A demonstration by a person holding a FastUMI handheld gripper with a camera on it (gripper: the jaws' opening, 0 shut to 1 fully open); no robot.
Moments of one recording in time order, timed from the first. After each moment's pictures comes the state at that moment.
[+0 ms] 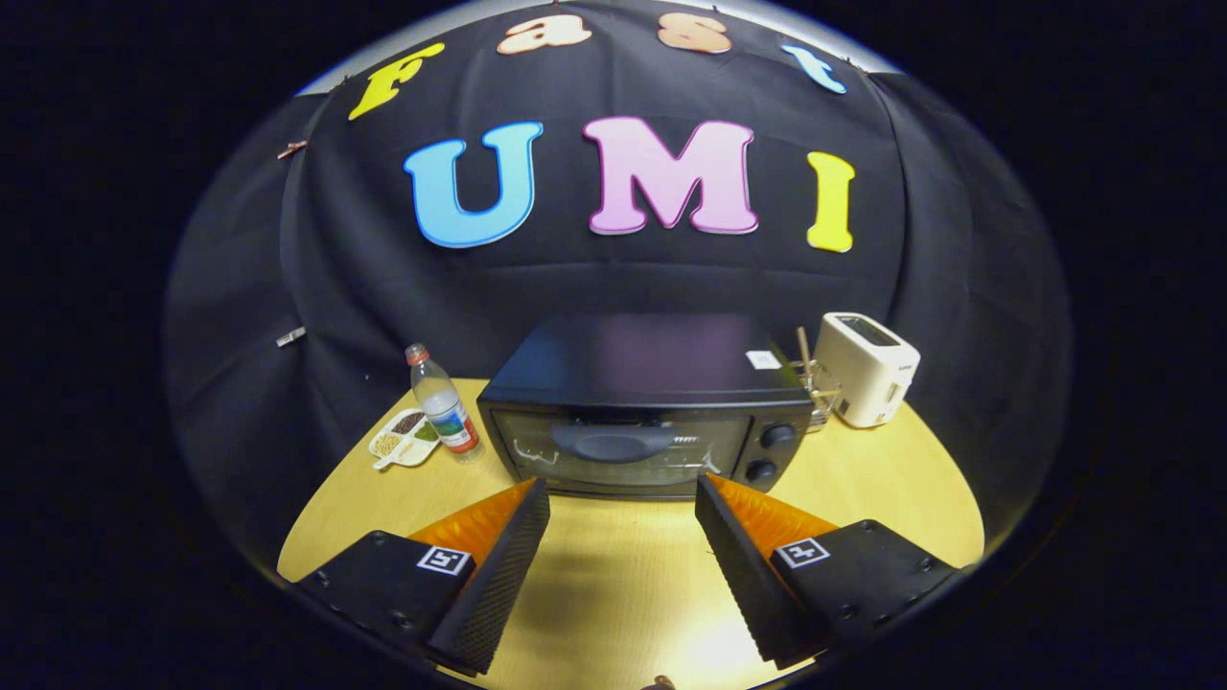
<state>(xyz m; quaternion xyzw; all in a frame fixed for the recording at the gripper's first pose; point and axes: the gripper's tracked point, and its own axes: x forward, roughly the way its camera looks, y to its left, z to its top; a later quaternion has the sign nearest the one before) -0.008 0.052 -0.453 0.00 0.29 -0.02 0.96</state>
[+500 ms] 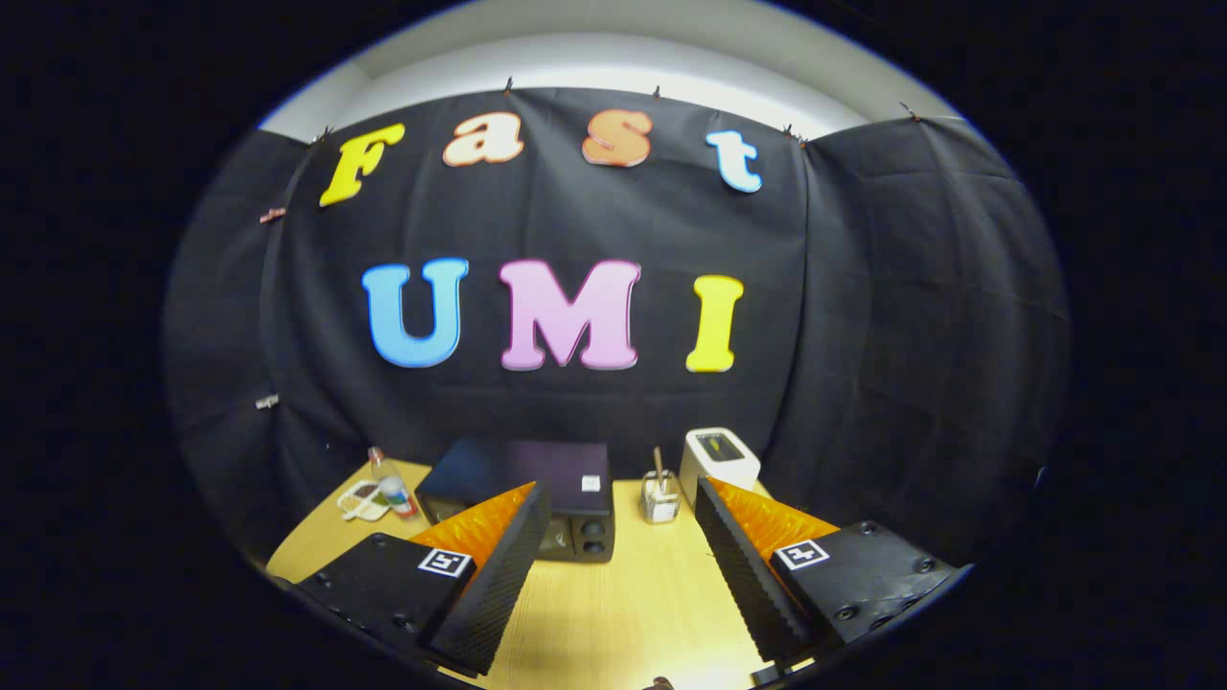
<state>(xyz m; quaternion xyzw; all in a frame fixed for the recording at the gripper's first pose) -0.053 -0.087 -0.202 -0.03 0.13 -0.09 0.99</state>
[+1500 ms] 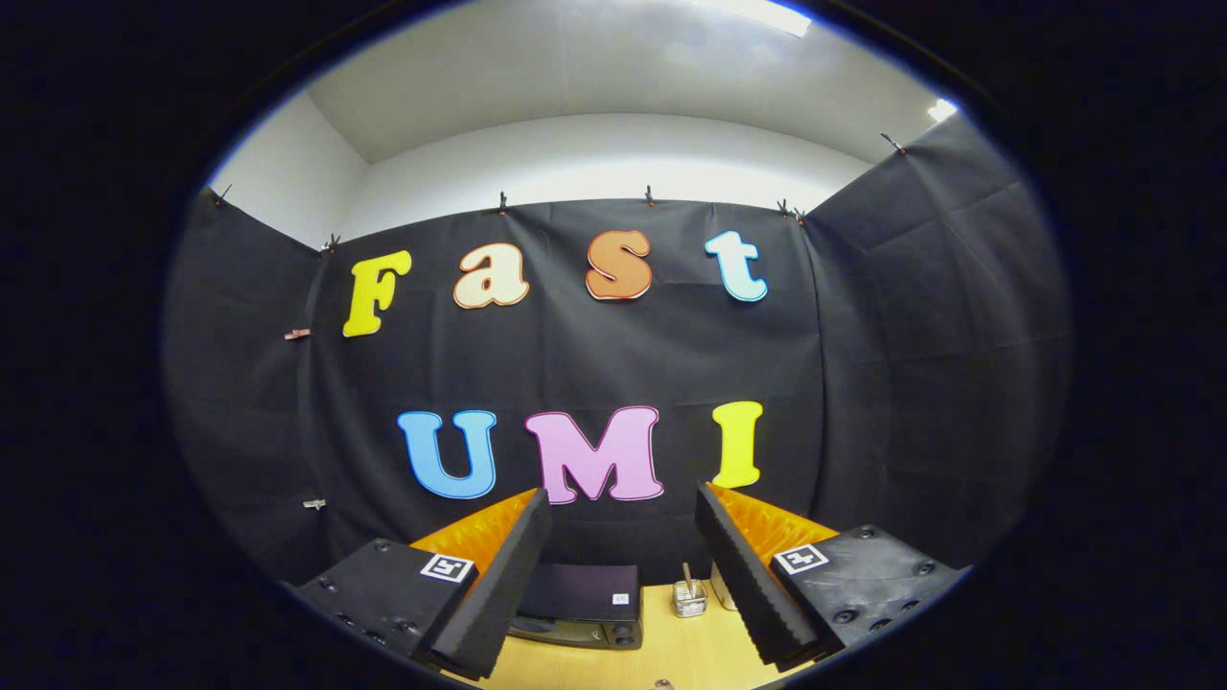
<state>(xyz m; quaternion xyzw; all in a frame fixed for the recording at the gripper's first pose) -0.025 -0.081 -0.071 0.01 0.02 -0.03 1.00</state>
